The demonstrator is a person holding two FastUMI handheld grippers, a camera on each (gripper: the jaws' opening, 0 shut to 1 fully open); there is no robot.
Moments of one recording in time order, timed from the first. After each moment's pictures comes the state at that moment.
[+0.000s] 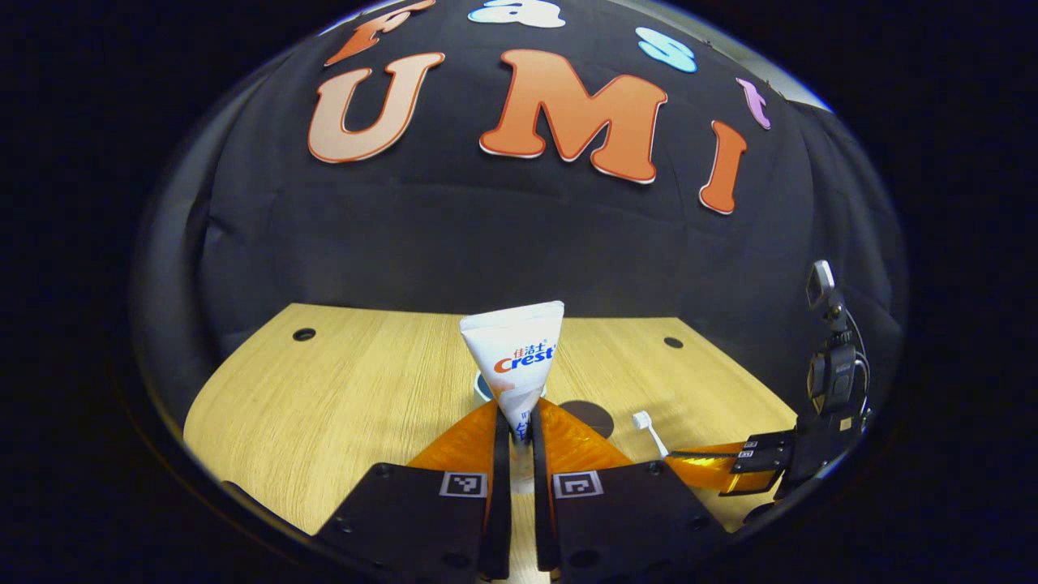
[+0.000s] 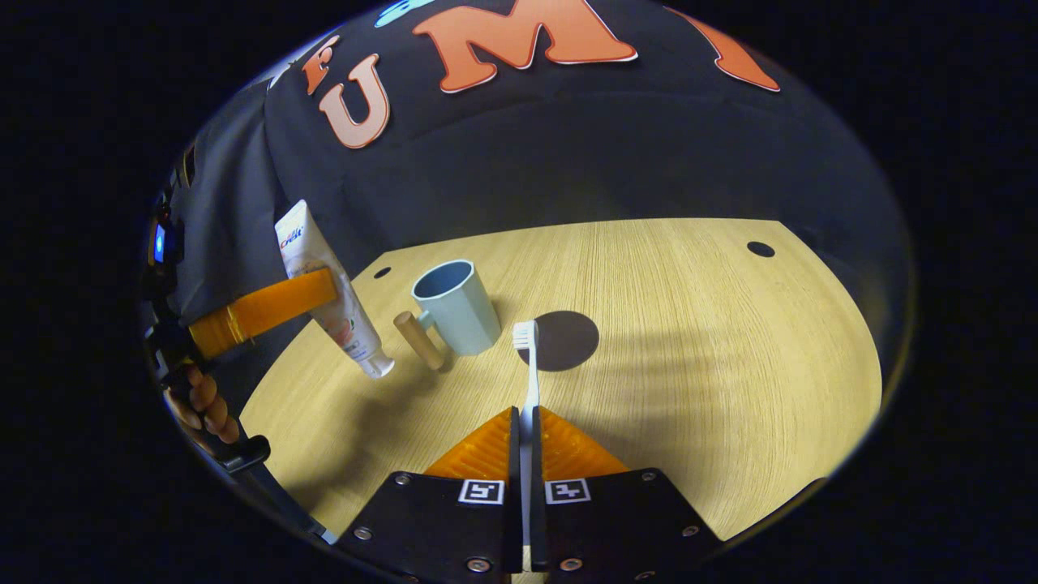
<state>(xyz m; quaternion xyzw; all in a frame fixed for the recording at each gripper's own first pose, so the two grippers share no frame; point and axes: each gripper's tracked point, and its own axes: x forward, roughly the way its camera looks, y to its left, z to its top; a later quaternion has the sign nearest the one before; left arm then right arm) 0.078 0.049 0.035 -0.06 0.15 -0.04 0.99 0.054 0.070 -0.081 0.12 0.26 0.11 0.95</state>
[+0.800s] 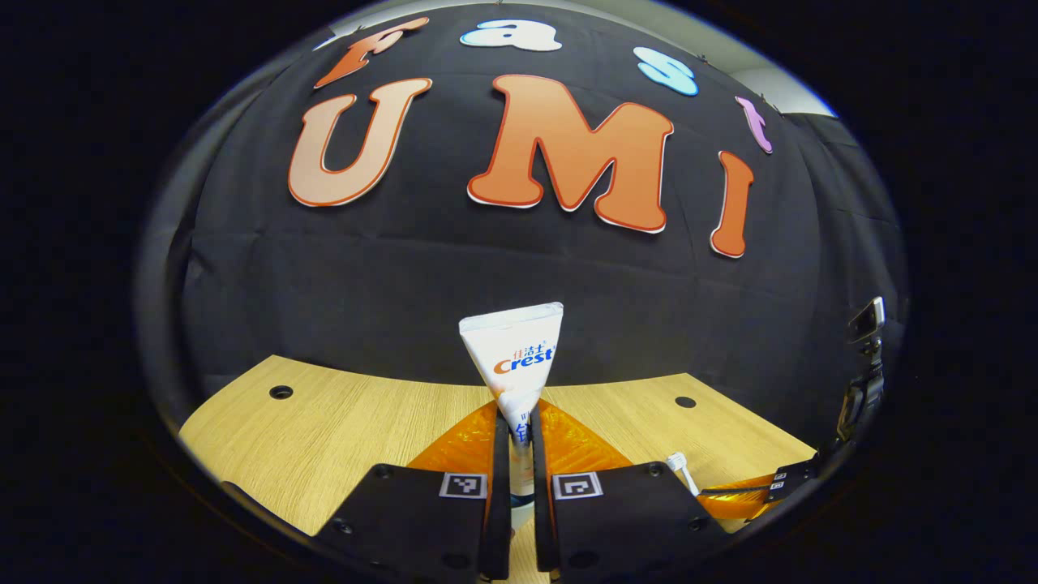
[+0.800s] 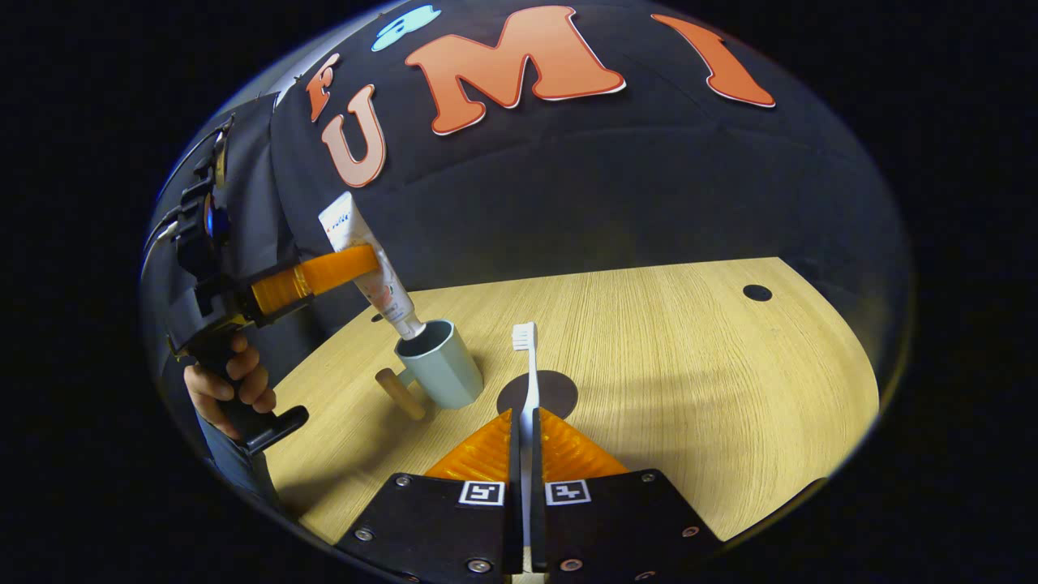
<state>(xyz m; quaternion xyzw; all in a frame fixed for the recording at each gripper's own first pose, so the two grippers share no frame) 0.174 0.050 0.062 -0.06 0.08 -0.03 0.99 0.097 0.037 -0.051 0.13 0.18 0.11 0.97</state>
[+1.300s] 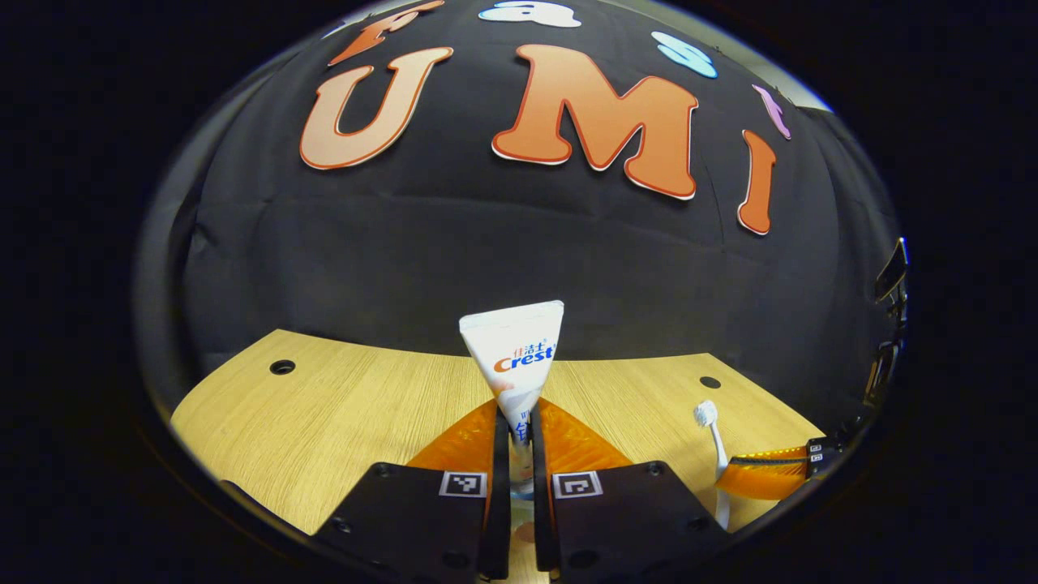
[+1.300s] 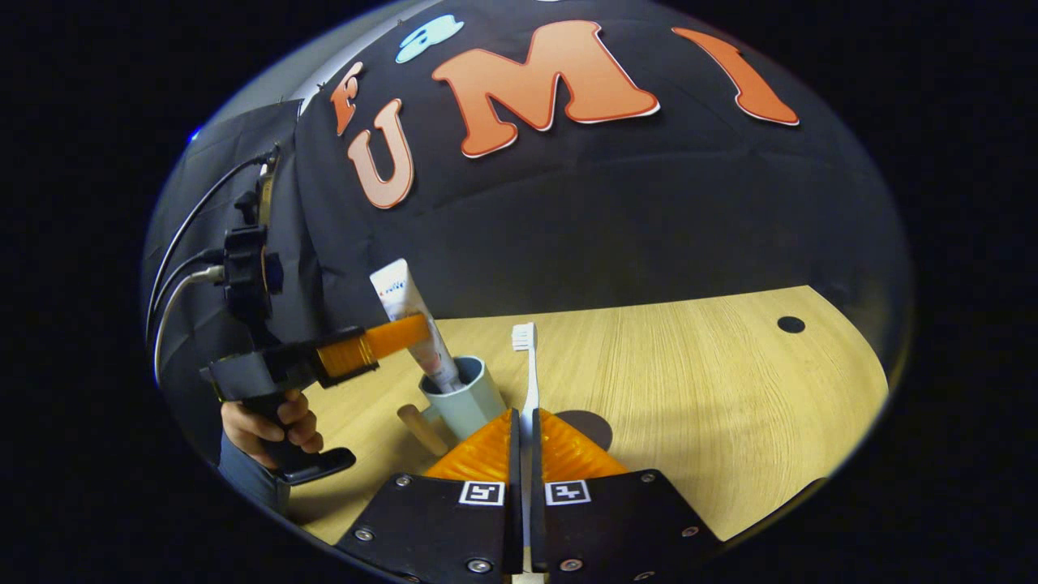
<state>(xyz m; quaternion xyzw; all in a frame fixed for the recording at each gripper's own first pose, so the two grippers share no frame) 0.186 0.065 0.013 -0.06 0.12 -0.01 0.99 0.135 0.074 -0.019 0.13 0.10 0.15 0.98</state>
